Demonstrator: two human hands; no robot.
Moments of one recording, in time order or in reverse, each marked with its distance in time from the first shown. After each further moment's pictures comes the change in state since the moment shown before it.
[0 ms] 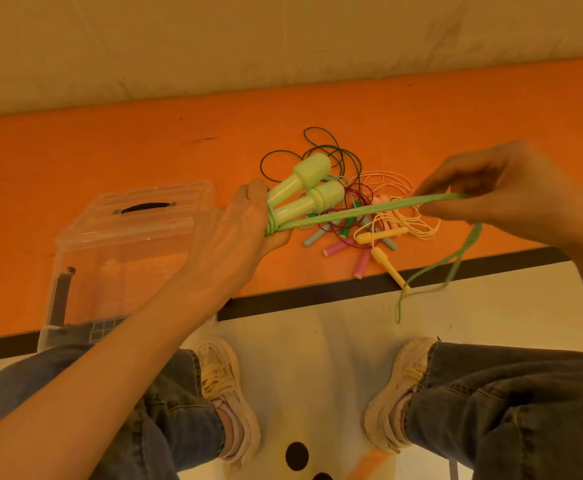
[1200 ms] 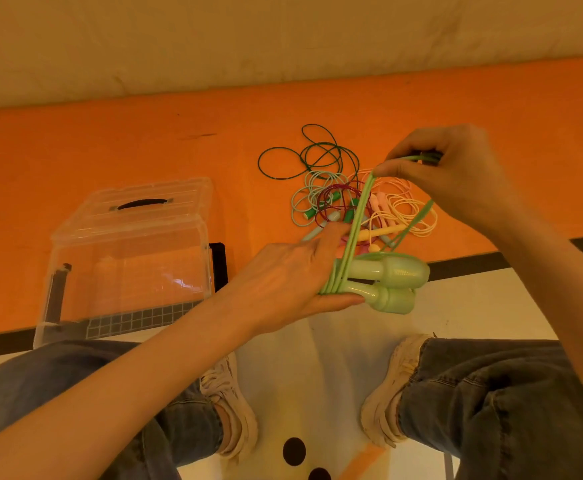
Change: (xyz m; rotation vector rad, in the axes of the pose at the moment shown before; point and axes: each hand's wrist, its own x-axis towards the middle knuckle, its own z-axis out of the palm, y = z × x) left_hand -0.025 0.044 0.005 -0.279 -0.079 0.443; right_hand 0.036 -0.007 0.035 -0.154 0.289 -0.111
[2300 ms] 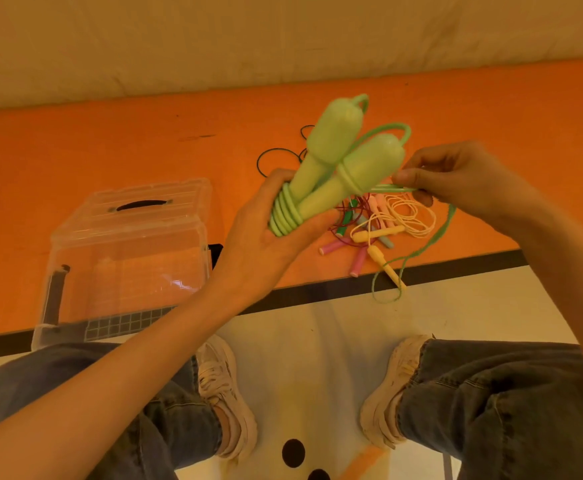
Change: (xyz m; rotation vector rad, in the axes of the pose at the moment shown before) left_hand 0.009 -0.005 -0.019 -0.894 0.413 -0.285; right_hand -0.003 0.019 -0.012 0.245 -0.247 0.325
